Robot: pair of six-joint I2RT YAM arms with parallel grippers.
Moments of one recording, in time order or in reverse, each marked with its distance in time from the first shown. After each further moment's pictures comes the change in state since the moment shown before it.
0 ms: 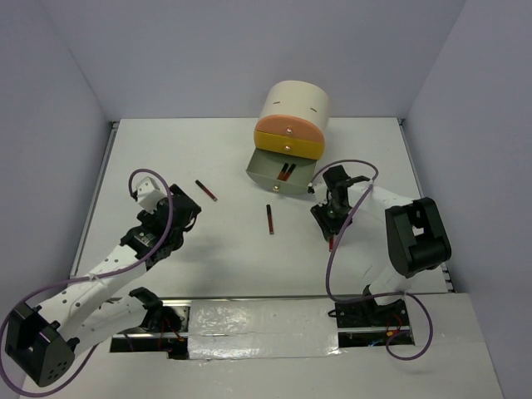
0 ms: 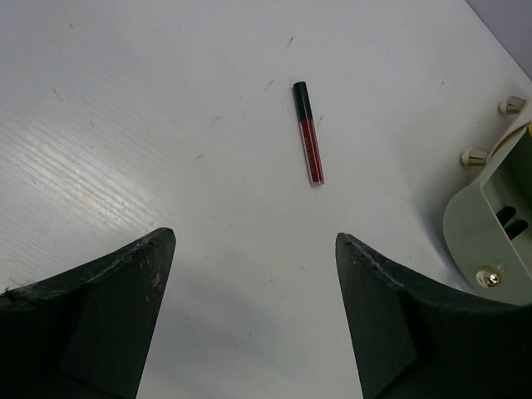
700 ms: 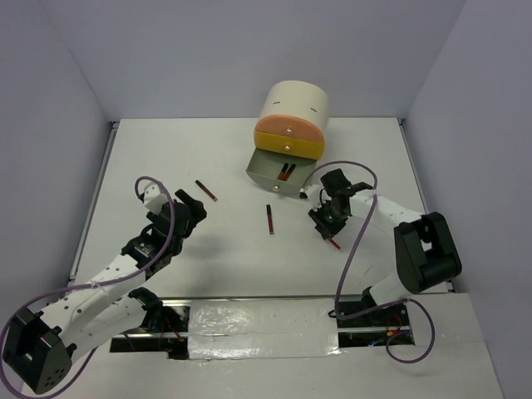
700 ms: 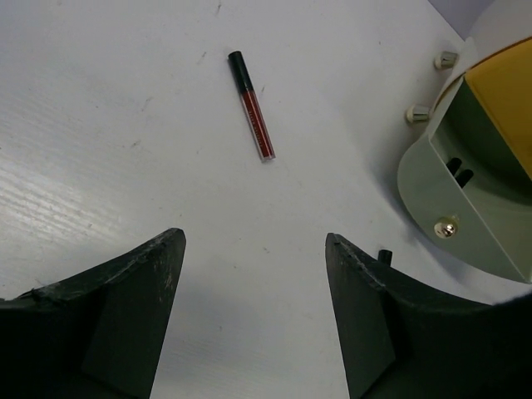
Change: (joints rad) left arm 0.000 -0.060 -0.141 0.246 0.136 0.099; right arm 0.061 -0.113 -0.066 0.045 -0.052 -0.148
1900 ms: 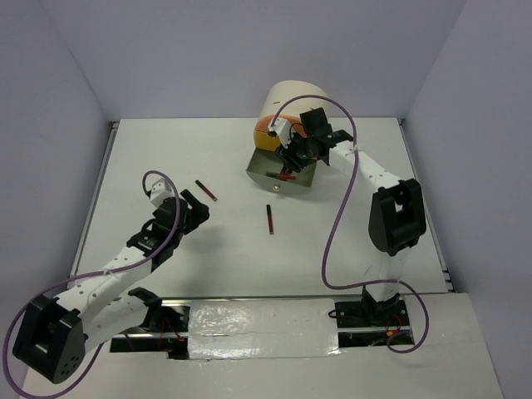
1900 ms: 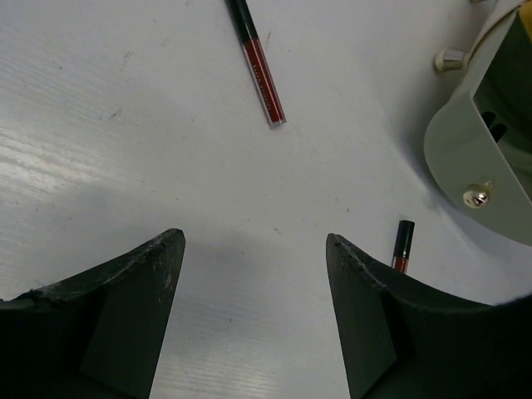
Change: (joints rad) left arm 0.120 0.098 -0.038 0.112 0.250 0.060; right arm 0.039 0.341 0.702 0.132 -0.154 -0.257
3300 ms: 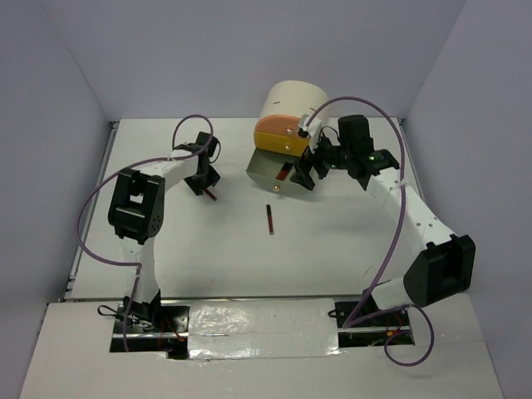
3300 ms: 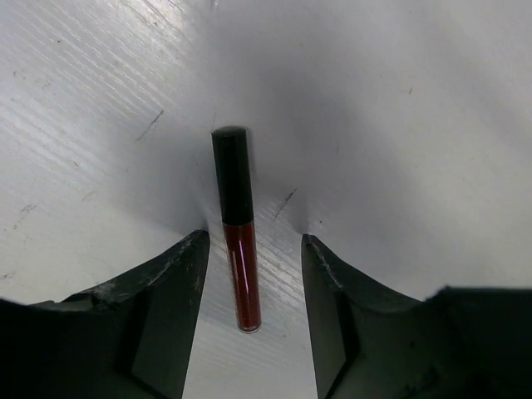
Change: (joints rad) left arm 0.180 1.103 1.014 -0.556 0.073 -0.098; right arm -0.077 -0.449 -0.262 0.013 -0.274 0.154
